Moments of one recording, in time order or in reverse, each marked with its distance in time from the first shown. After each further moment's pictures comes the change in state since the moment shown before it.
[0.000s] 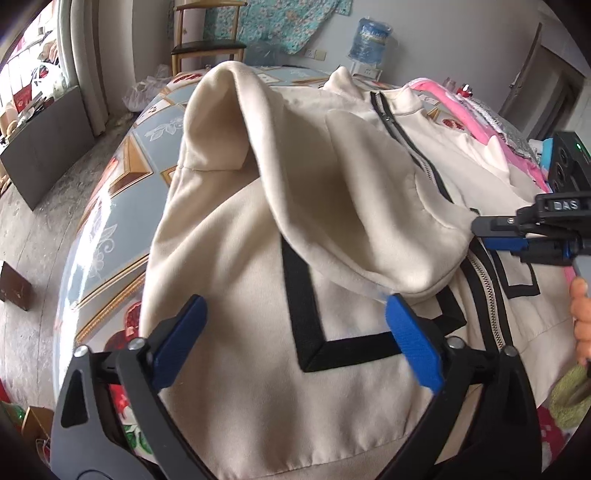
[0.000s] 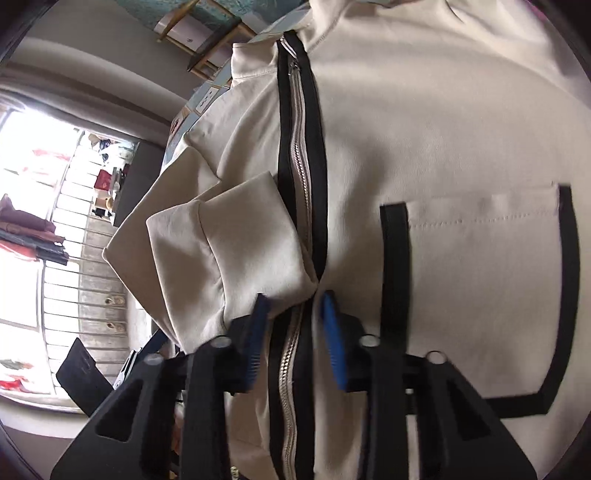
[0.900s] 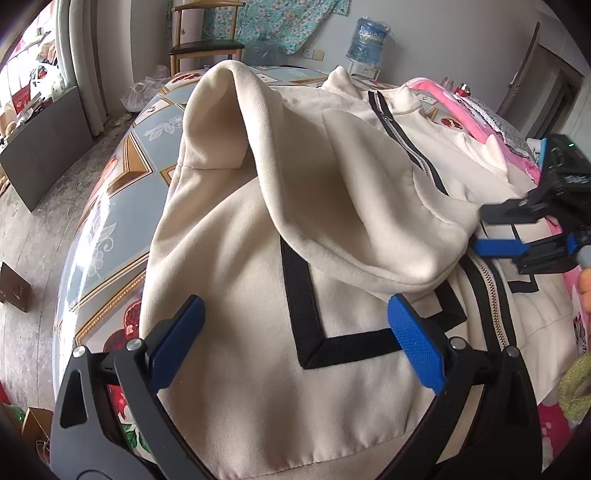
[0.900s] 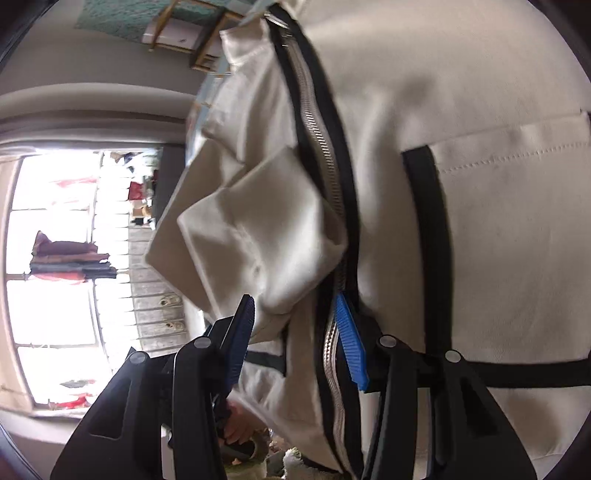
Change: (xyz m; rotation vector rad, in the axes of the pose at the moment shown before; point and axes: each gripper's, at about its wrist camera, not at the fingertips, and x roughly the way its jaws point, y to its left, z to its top) left arm -0.002 0.002 -0.001 0.004 0.006 -0.003; right arm 0.005 -0.013 -0.001 0.199 0.126 0.206
